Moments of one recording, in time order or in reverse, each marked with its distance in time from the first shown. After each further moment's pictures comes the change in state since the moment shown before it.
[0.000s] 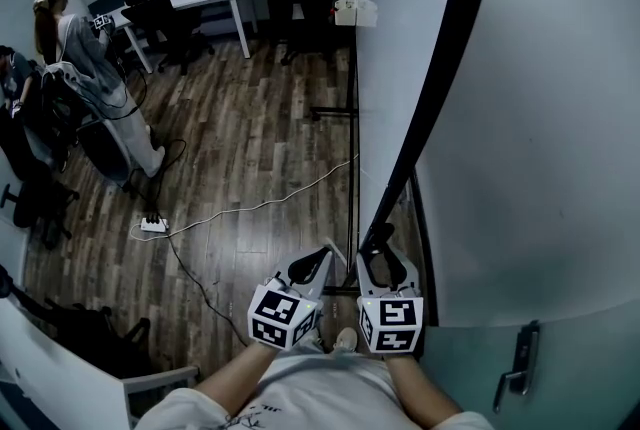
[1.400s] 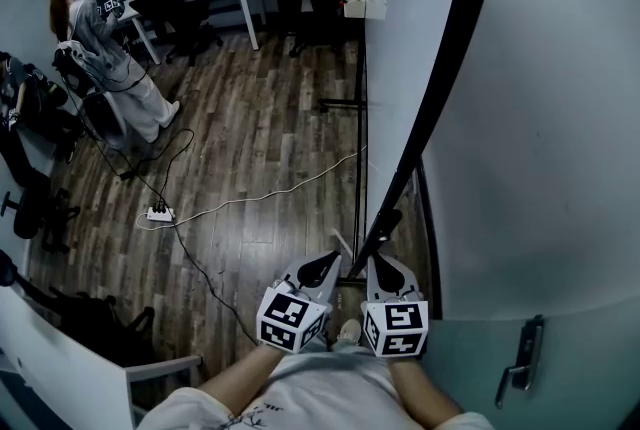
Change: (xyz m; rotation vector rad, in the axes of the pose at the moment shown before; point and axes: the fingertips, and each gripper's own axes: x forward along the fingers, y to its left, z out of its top) left arm -0.015 -0.023 -0.020 -0.016 0.025 -0.007; right arm -0.023 0.017 -0.022 0.042 0.035 0.063
